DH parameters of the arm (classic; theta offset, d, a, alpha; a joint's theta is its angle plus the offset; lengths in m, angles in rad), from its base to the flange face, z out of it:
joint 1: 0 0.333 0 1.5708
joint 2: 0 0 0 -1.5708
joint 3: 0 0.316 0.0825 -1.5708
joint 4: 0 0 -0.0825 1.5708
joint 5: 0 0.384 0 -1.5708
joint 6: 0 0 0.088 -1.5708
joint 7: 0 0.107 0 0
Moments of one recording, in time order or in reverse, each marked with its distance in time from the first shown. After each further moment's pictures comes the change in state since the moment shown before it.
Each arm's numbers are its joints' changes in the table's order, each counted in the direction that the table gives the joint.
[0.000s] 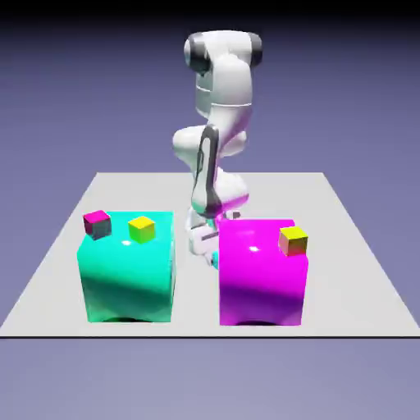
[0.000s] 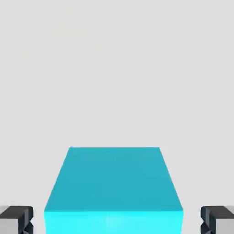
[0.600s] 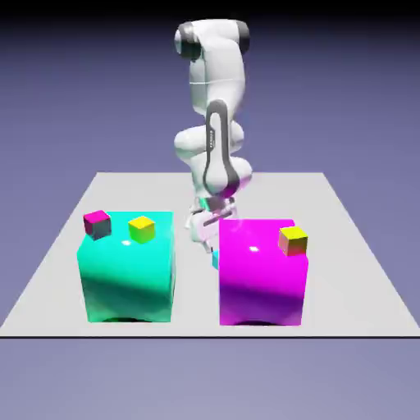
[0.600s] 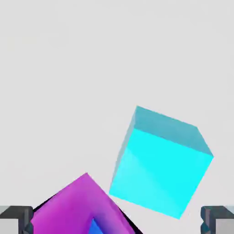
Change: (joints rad) arm 0.152 0.327 -0.076 0.104 -0.376 -0.204 0.239
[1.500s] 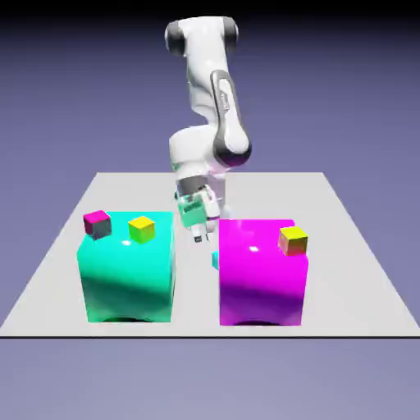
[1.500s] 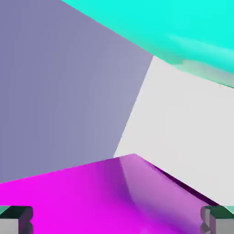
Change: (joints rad) arm -0.093 0.117 -0.133 -0.158 -0.945 0.007 -0.374
